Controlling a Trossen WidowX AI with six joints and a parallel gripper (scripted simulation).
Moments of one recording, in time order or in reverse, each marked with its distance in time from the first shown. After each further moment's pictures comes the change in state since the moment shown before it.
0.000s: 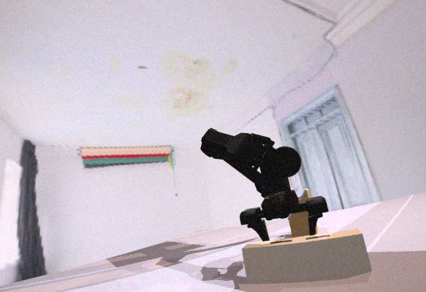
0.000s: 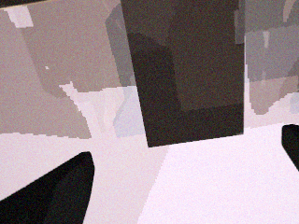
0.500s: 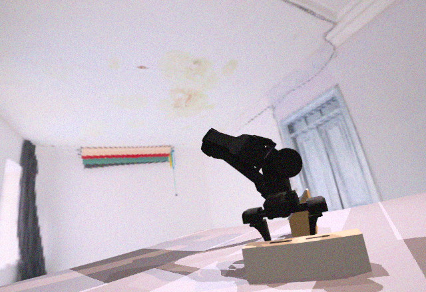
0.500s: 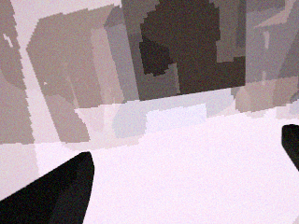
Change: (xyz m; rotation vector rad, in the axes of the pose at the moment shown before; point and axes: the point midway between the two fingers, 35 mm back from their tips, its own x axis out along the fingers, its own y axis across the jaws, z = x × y) arm 0.002 0.000 -0.016 0.000 0.000 0.000
